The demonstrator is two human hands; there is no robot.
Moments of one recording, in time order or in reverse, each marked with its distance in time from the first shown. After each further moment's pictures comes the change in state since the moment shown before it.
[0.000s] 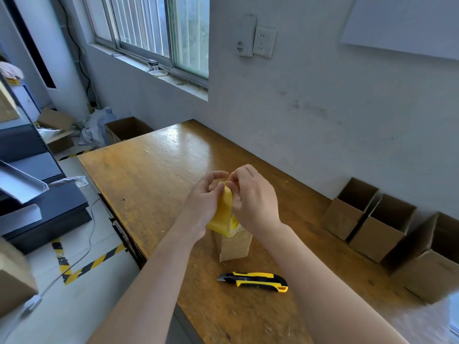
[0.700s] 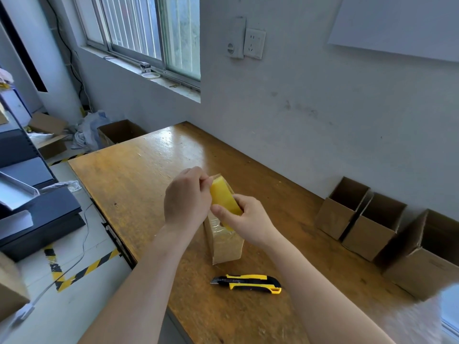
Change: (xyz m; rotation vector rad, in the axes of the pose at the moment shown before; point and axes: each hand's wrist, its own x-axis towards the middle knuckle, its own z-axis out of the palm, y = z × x) left_hand 0.014 0.003 0.001 0.832 0.427 0.535; right_hand -0.024 0.033 0.006 0.607 -0.359 0.291
